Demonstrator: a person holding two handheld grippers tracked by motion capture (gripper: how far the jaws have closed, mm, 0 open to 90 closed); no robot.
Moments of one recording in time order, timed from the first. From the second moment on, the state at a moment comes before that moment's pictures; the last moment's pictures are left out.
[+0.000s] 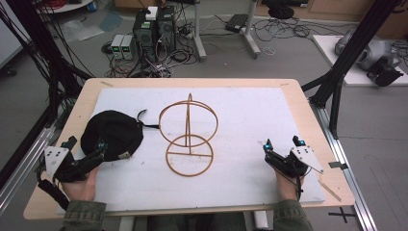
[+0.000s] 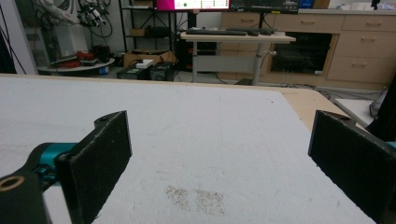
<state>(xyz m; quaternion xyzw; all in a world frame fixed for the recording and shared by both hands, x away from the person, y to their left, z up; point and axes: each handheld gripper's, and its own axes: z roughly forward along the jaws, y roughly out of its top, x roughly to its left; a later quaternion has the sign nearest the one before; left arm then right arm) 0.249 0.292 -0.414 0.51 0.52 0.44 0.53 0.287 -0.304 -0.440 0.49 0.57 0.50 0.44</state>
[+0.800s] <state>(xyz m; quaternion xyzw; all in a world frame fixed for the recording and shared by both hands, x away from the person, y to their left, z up) 0.277 0.282 -0.419 0.55 0.54 0.44 0.47 0.286 -0.304 -0.443 0.48 0.58 0.49 0.43</state>
